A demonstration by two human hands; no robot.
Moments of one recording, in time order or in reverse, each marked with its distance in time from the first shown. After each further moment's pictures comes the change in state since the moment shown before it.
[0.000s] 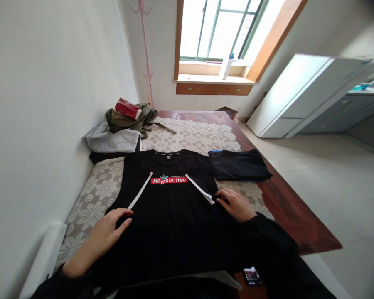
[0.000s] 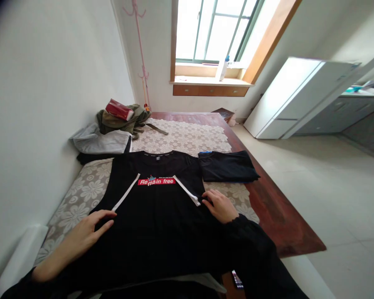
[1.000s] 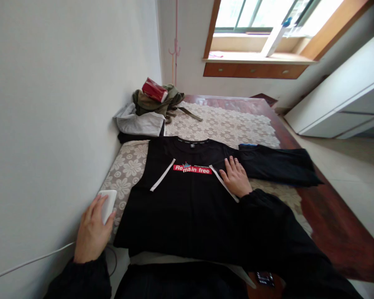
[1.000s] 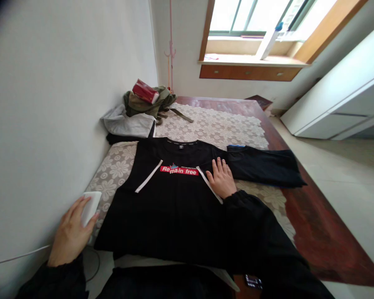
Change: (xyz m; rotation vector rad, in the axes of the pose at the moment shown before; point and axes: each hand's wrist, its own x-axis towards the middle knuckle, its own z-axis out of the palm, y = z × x) left_hand -0.094 -0.084 0.010 0.370 0.593 -0.237; right_hand 0.107 -0.020 0.069 -0.382 0.223 0.012
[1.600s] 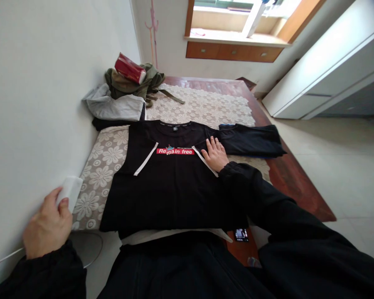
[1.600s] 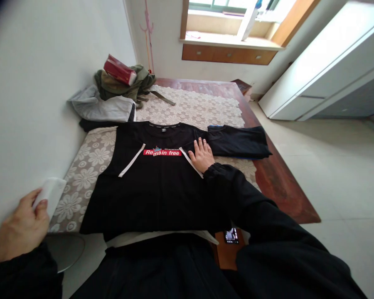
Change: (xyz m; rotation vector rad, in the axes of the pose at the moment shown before) left_hand 0.017 0.021 -0.050 0.332 -0.087 -0.420; right_hand 0.003 -0.003 -0.007 0.058 -0.091 0.056
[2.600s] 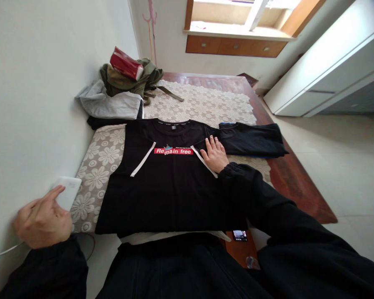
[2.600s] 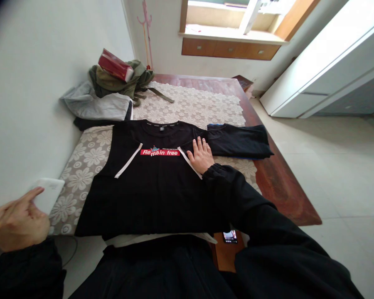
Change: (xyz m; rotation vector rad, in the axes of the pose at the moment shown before) left_hand 0.008 -0.004 0.041 -0.301 0.475 0.245; right_hand -0.001 0.002 0.002 -0.020 -0.003 -0.015
